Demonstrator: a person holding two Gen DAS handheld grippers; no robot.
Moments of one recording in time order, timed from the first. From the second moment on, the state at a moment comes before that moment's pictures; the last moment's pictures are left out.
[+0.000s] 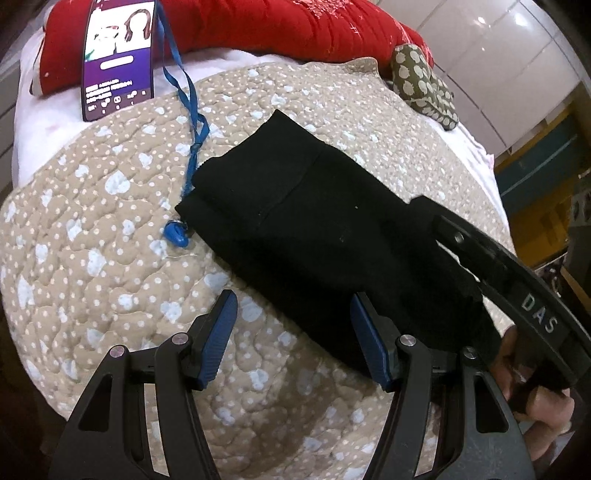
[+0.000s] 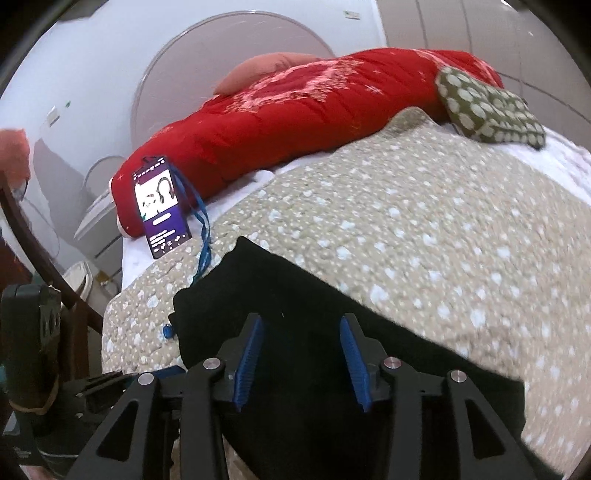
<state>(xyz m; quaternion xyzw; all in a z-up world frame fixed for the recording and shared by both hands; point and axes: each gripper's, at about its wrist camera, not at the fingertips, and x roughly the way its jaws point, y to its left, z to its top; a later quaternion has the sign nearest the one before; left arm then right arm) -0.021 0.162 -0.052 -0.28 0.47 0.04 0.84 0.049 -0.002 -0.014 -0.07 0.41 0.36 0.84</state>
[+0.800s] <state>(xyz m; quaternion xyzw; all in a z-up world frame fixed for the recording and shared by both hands) -0.003 0.167 -0.064 -0.33 0.45 0.04 0.83 0.117 0.081 -0.051 -0.15 0.45 0.45 0.75</state>
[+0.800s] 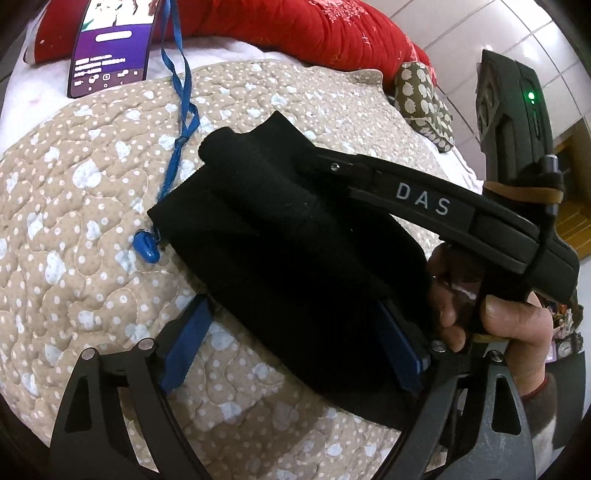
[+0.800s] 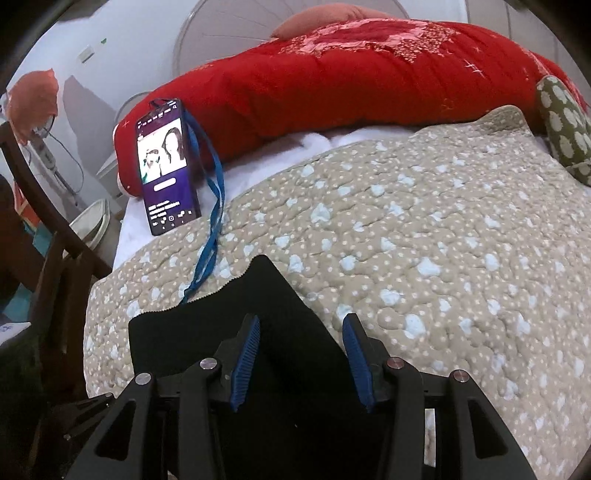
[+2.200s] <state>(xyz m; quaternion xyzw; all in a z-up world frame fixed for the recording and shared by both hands) -0.048 0.028 0.005 -0.03 0.40 -0.19 0.90 -0.029 -0.319 -0.021 0.32 0.34 0.18 0.86</state>
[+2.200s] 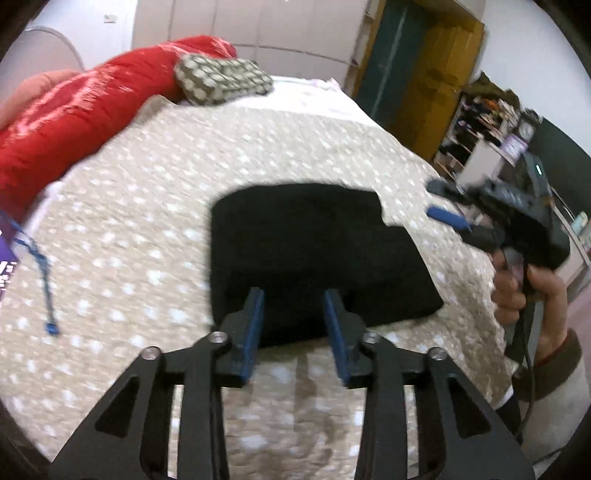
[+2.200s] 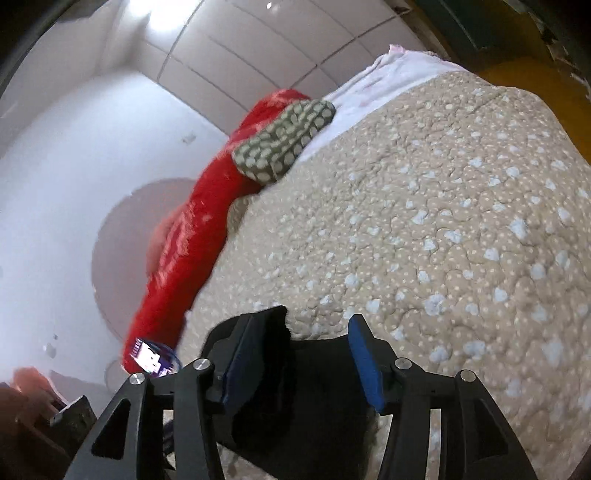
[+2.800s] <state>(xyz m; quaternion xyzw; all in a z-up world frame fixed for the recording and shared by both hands) -0.026 0.052 0.007 -0.07 0.41 -0.12 0.90 -0.055 -0.240 0.016 0.21 0.34 0.24 0.89</state>
